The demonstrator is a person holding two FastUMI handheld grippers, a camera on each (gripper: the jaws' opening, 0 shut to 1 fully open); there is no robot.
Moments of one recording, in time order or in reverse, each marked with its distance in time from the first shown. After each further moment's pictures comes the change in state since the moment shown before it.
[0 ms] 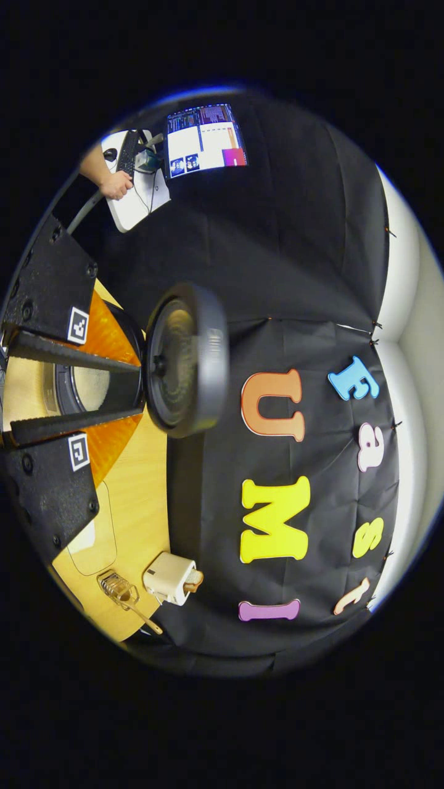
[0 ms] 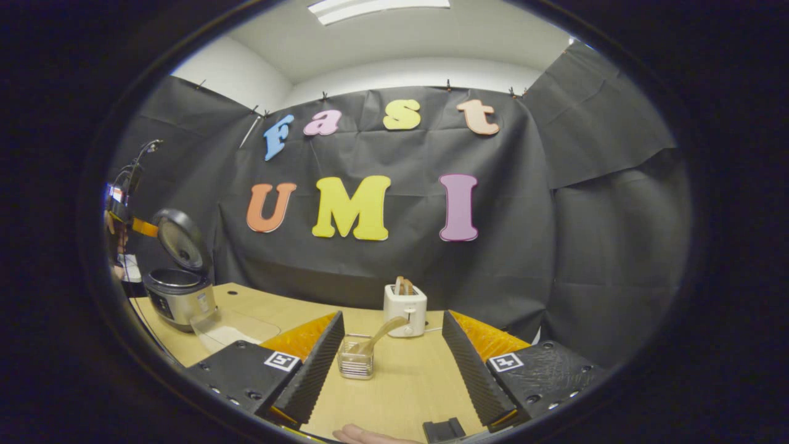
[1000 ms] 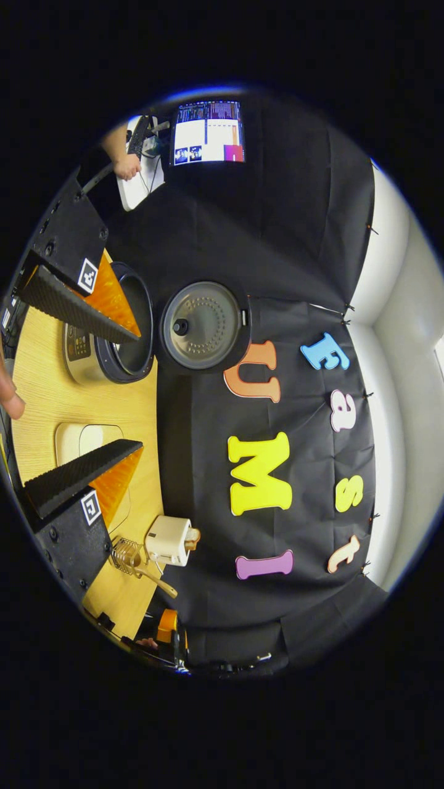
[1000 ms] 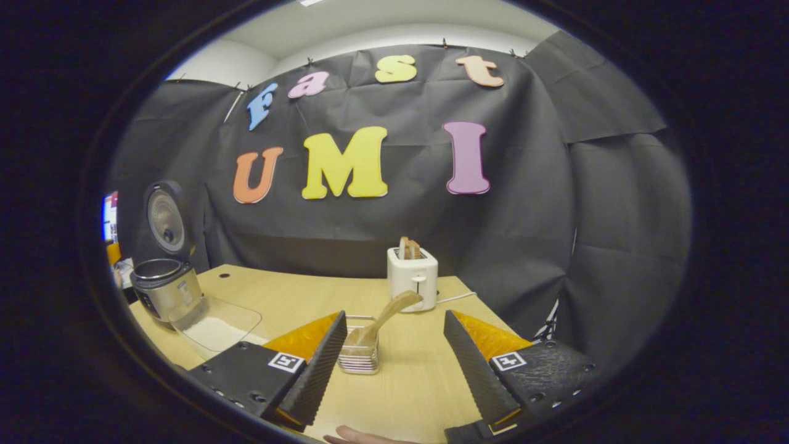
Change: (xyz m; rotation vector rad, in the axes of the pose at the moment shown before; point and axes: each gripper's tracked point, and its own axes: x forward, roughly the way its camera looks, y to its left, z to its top) left arm -0.073 -0.071 -0.048 0.010 -0.145 -0.096; right arm 0.094 0.020 -0.062 0.034 0.205 0.021
